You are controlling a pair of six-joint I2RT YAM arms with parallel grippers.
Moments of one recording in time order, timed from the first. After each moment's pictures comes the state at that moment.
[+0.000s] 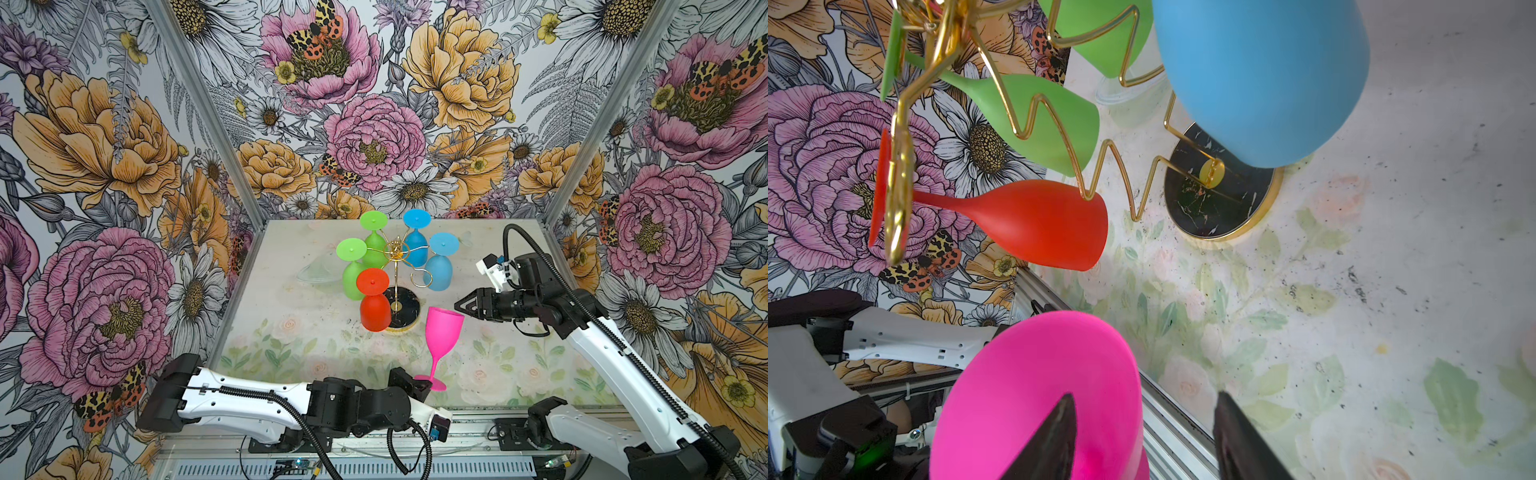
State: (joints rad) left arm -1.63 1.04 0.69 -0.25 -0.54 0.78; right arm 0.34 1.06 1.08 -0.88 -0.67 0.44
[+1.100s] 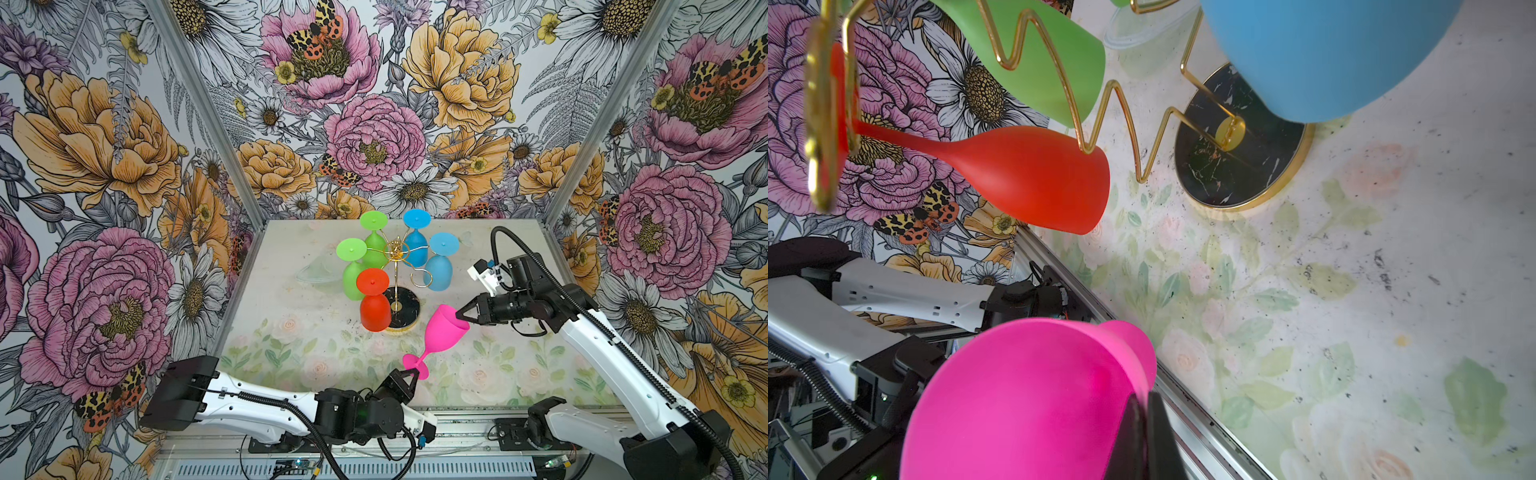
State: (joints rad) left arm -1.64 1.07 0.48 0.06 -0.81 1.32; right arm 0.34 1.12 1.08 -0.94 -0.73 0.32
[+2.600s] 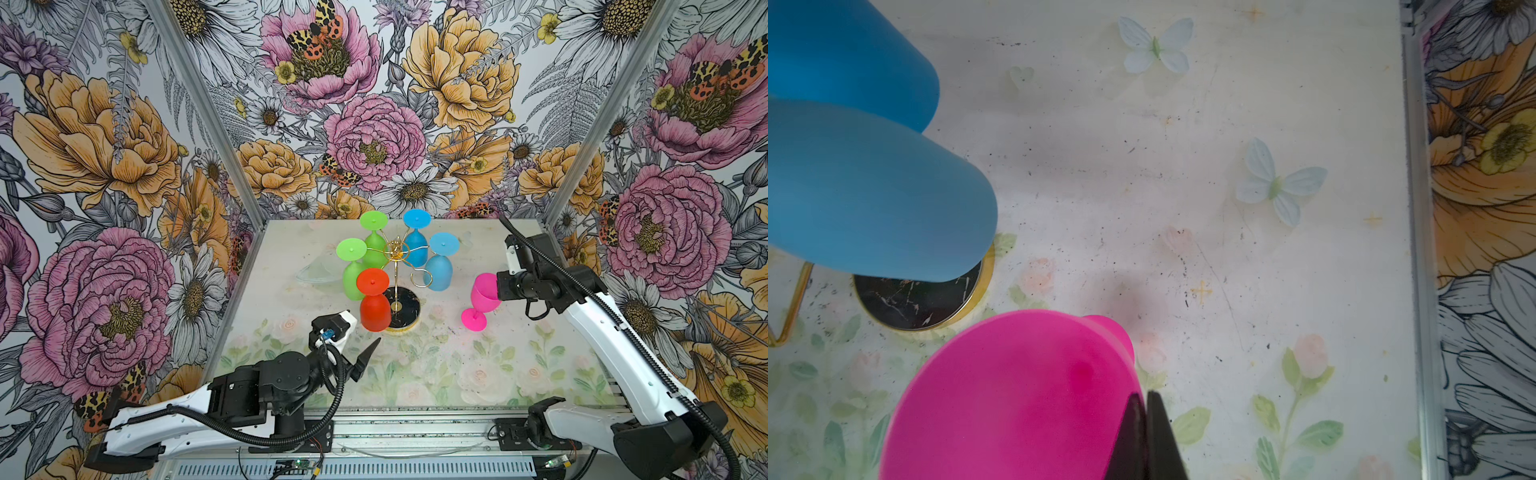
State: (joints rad) left arm -1.38 0.44 0.74 -0.52 -0.69 -0.09; right arm 0.30 1.24 1.31 -1.06 0.13 0.17
